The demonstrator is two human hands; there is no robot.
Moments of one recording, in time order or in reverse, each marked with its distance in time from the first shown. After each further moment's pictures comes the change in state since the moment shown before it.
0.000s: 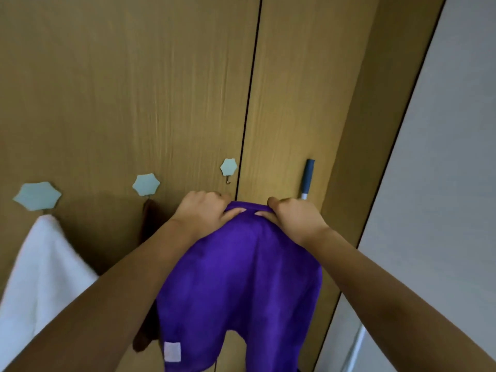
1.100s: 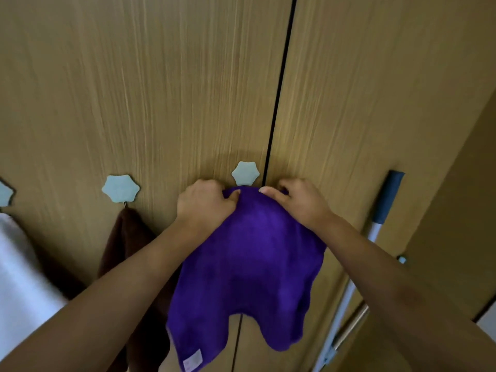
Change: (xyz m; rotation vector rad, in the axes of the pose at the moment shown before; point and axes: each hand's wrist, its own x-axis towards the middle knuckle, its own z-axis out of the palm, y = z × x) left_hand 0.093 -0.017 0.075 -0.178 0.038 -0.795; right_hand 0.169 0.076 0.124 0.742 0.060 -0.102
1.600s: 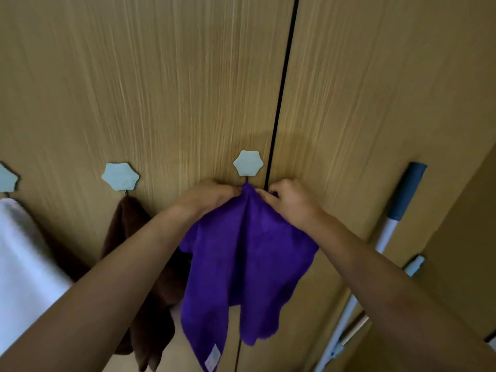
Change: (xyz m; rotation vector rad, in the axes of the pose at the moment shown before) left_hand 0.010 -0.001 -0.002 -0.528 -0.506 -0.445; right_hand 0.004 -0.002 0.029 -0.031 -0.093 0.001
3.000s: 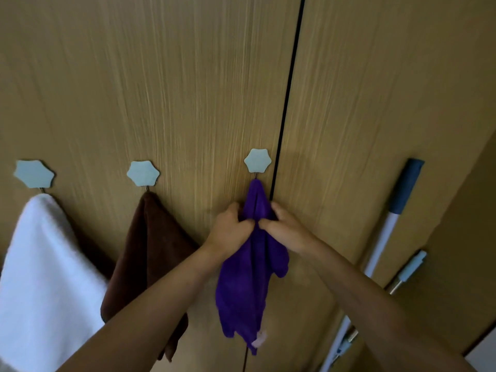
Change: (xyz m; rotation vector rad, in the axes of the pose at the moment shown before) left_hand -0.033 -0.044 0.053 -0.206 0.092 0.277; right_hand -0.053 -0.032 0.026 0.845 -0.262 0.291
